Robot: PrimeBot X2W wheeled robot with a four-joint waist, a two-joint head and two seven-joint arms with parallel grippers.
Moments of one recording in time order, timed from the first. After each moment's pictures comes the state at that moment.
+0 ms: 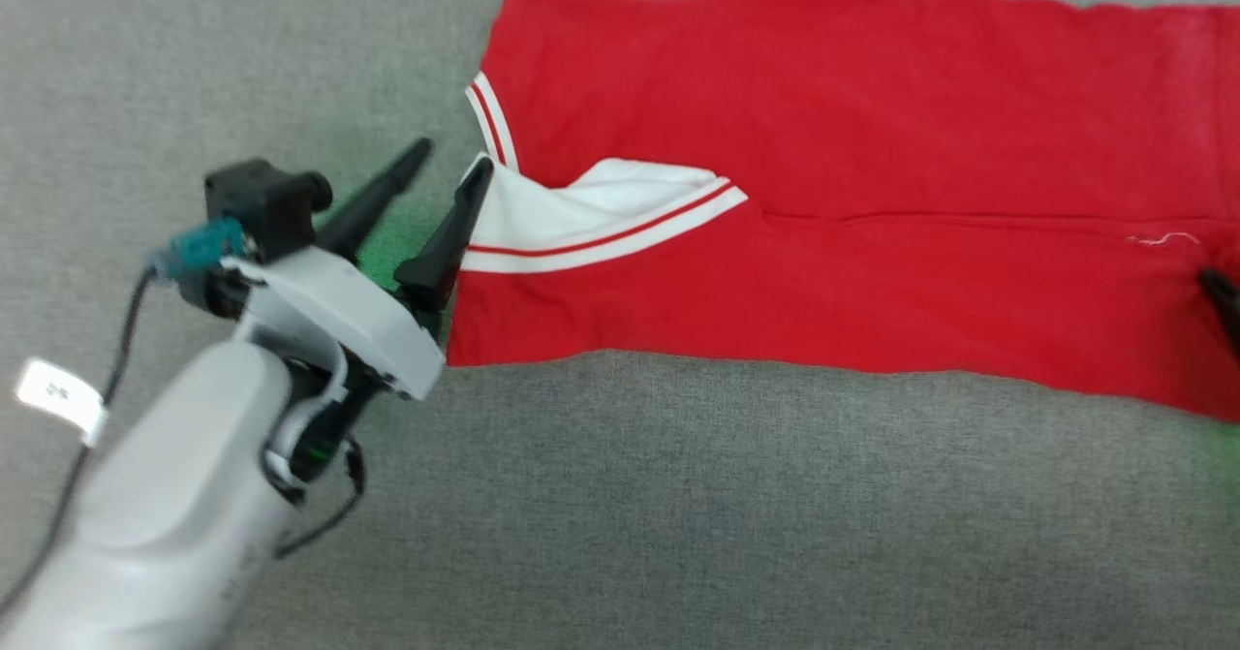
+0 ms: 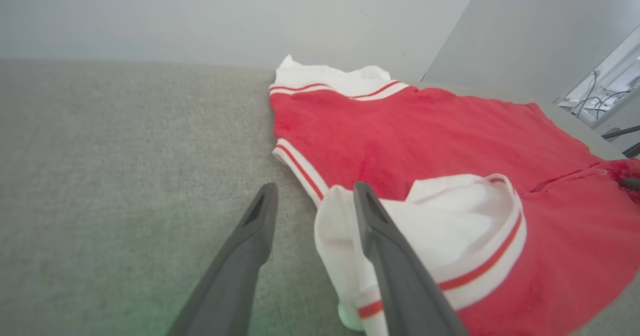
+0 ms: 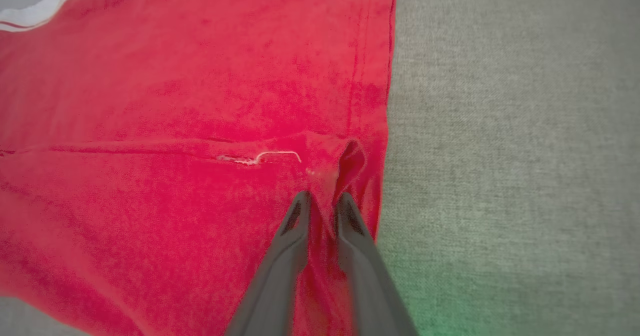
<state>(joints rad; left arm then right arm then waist) -0.70 0.48 -0.58 0.31 -0.79 -0.11 -0.13 -0.30 -0.49 -0.09 0.05 0.70 0.13 0.47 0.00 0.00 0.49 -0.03</state>
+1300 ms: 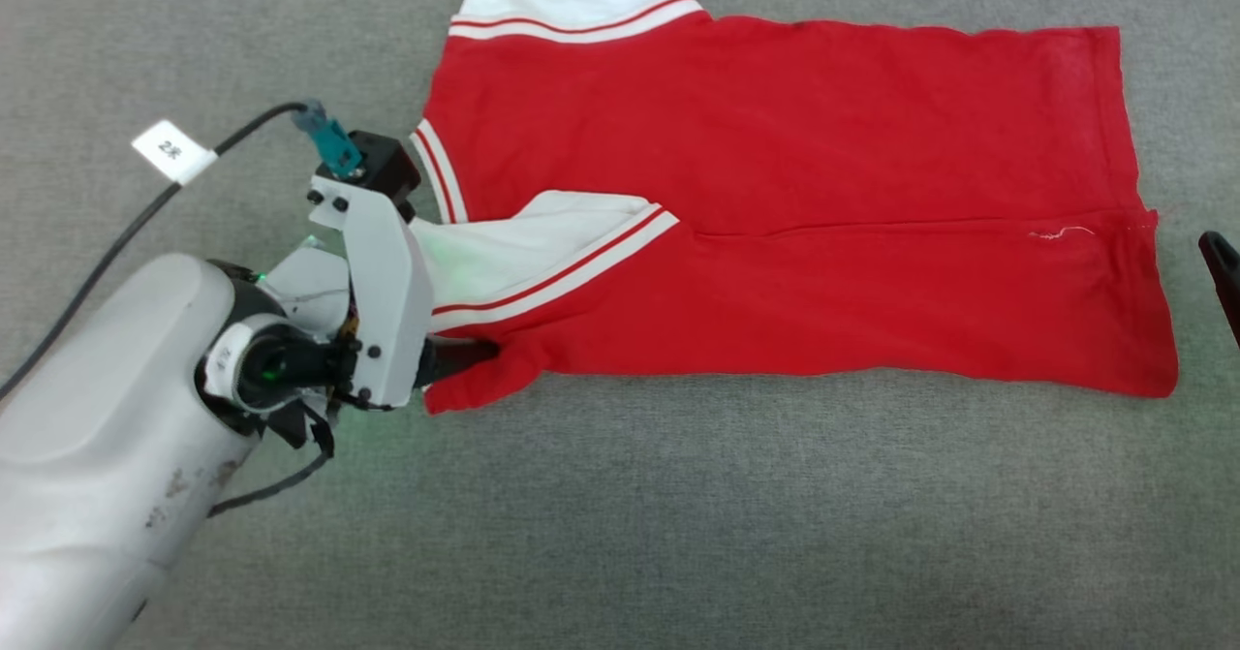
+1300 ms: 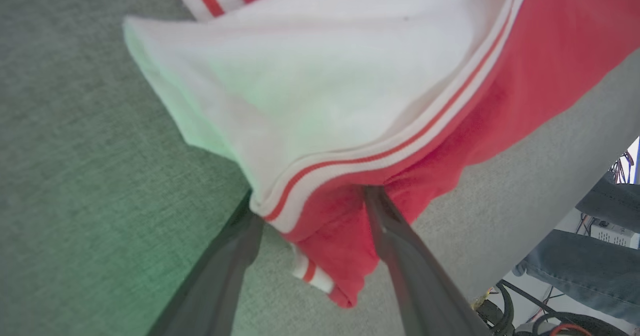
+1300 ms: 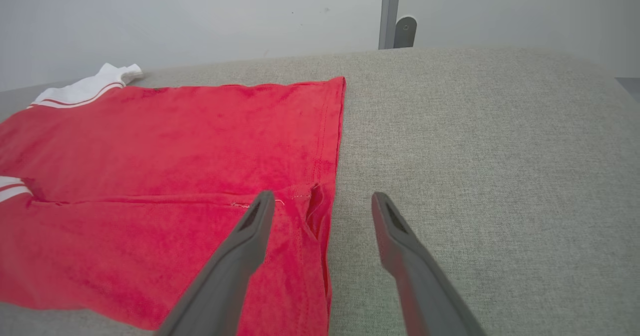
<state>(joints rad) -0.89 0.62 -0.75 0.26 -1.12 0.00 0.97 -0.29 -0.46 -0.13 -0.02 0.65 0.13 0.41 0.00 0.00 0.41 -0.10</state>
